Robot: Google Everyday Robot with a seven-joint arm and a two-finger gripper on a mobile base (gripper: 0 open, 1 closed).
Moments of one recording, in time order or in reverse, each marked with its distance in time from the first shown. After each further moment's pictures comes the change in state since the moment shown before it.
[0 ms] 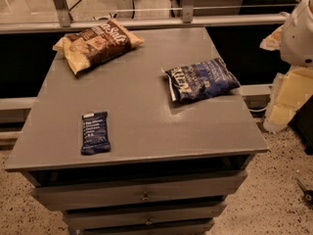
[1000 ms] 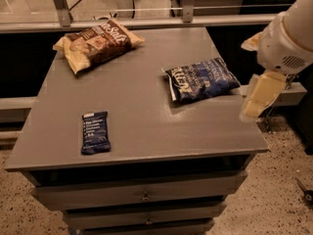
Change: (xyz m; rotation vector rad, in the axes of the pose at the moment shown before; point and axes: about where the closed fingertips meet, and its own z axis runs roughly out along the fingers) arm -0.014 -0.038 0.049 0.048 -0.106 -0.026
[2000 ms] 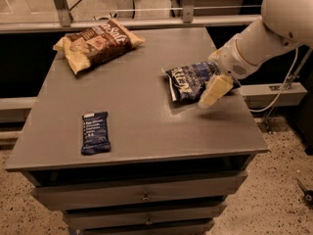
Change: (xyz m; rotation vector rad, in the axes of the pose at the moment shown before) arm -0.036 -0.063 0.113 0.004 -0.179 0.081
